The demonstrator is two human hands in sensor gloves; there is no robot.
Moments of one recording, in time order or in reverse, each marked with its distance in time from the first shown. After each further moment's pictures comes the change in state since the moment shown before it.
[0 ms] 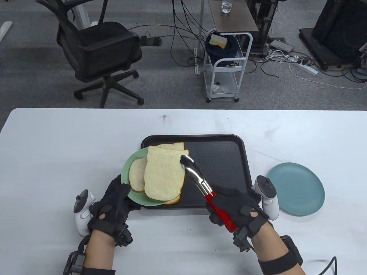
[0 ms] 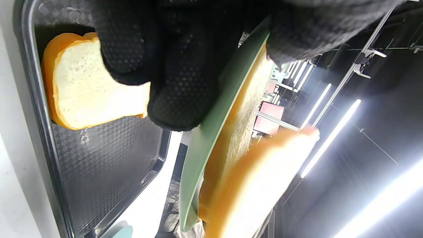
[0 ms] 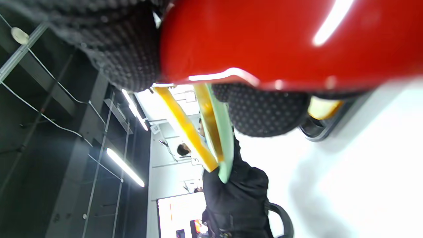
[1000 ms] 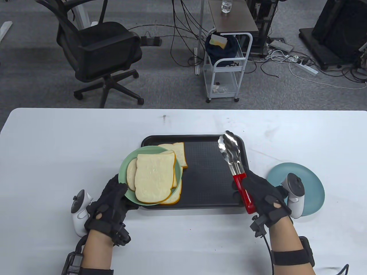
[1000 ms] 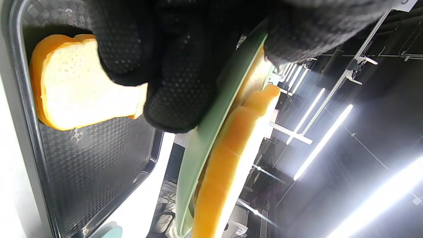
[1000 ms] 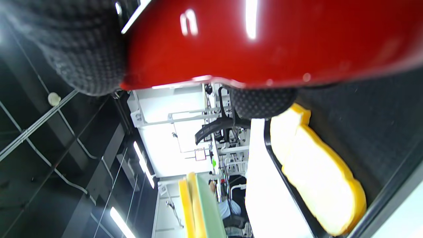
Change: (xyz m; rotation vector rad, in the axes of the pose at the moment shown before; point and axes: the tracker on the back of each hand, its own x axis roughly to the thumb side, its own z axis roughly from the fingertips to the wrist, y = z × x) left_hand 0.004 0.006 0.002 0.009 -0.028 0.038; right_hand -0.007 -0.097 0.033 -0.343 -0.058 -0.043
